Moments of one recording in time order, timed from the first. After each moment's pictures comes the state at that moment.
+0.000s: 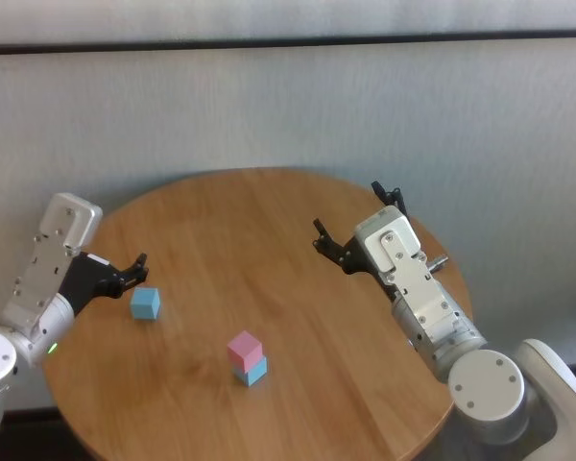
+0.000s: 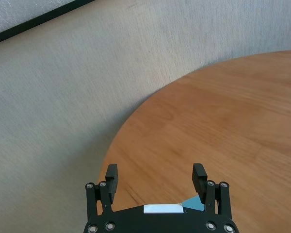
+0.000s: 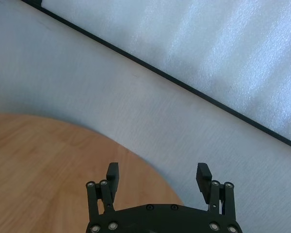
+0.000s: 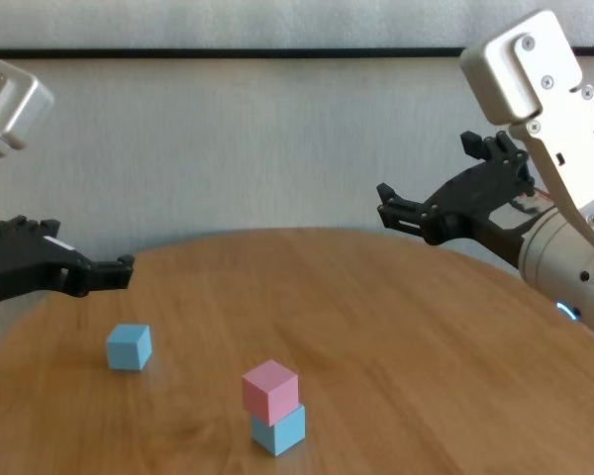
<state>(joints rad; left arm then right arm) -0.31 0.39 0.33 -1.32 -0.10 0.12 -0.12 0.26 0.17 -0.39 -1.38 -0.24 -0.06 -0.01</state>
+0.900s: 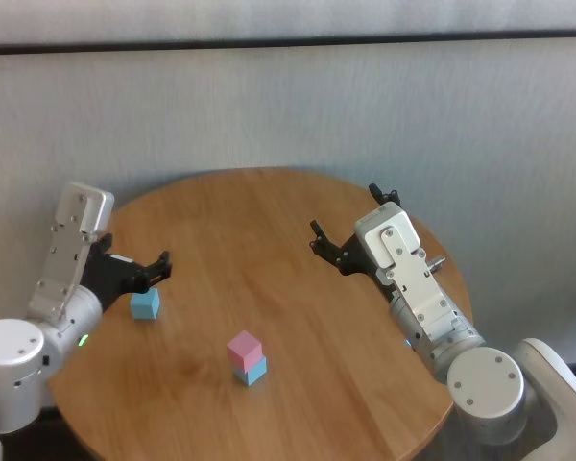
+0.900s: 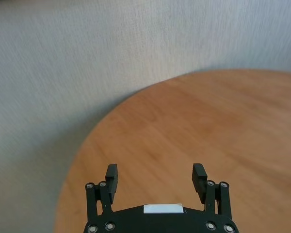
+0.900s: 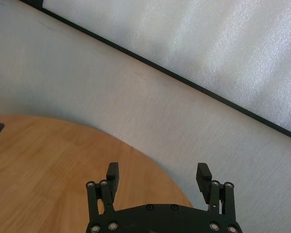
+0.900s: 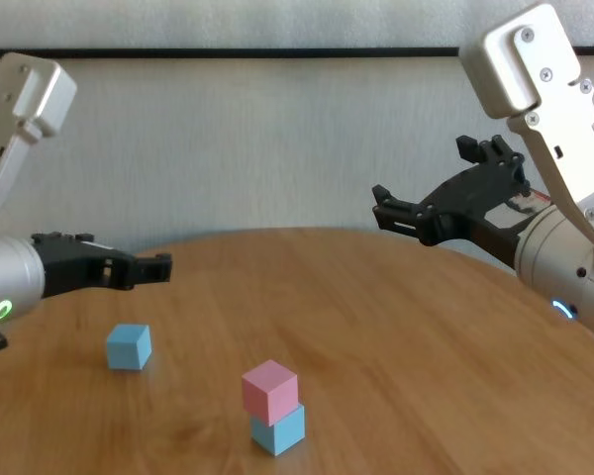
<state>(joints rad) -0.32 0.29 0.29 -1.31 -0.13 0.22 -0.12 0.26 0.17 -0.39 -1.39 -0.22 -0.04 0.00</state>
